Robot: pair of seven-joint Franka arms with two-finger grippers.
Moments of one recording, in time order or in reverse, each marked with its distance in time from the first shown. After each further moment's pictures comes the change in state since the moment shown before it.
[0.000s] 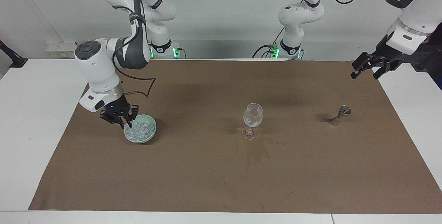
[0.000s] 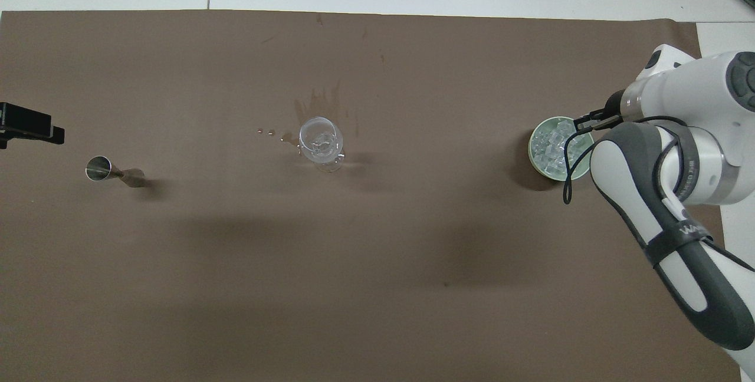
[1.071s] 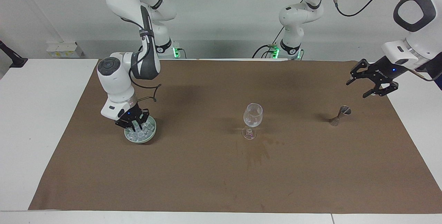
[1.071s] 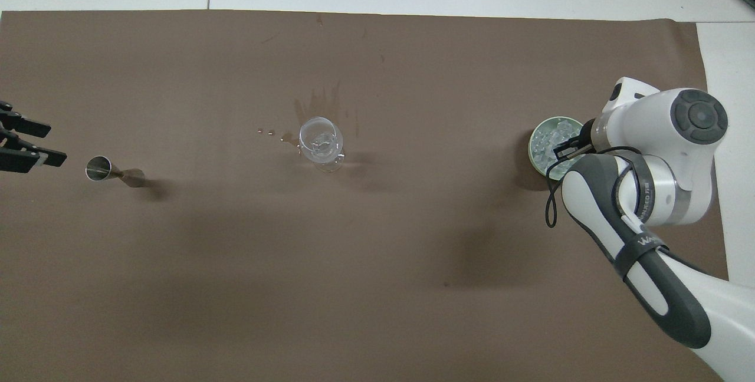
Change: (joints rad) left arm 0.036 0.119 -0.002 0.025 -0.142 -0.010 0.693; right arm 0.025 0.051 0.006 -0.190 -0.036 0.204 -0.172
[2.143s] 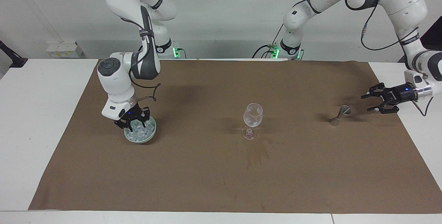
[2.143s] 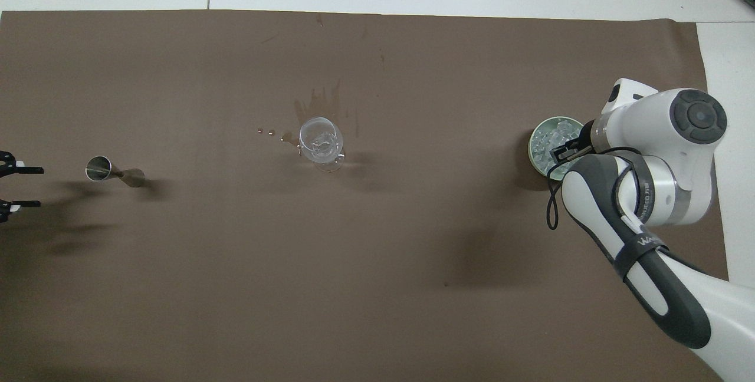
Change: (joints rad) left arm 0.505 0.399 0.015 0.012 -0.492 -0.242 1.416; right arm 0.000 -0.001 0.000 -0.009 -0.001 -0.005 -0.020
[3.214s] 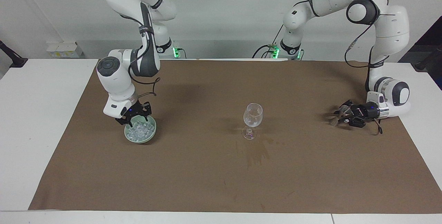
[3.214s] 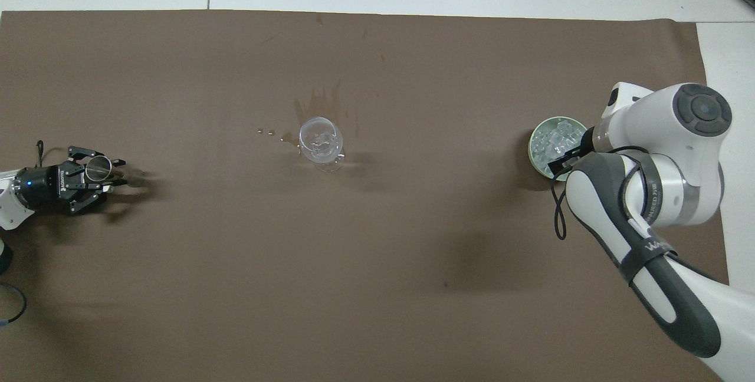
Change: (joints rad) left arm -0.001 0.248 -0.085 -0.173 -0.392 0.001 0.318; right arm 0.002 -0.018 0.002 0.002 -0.001 -0.096 -0.032
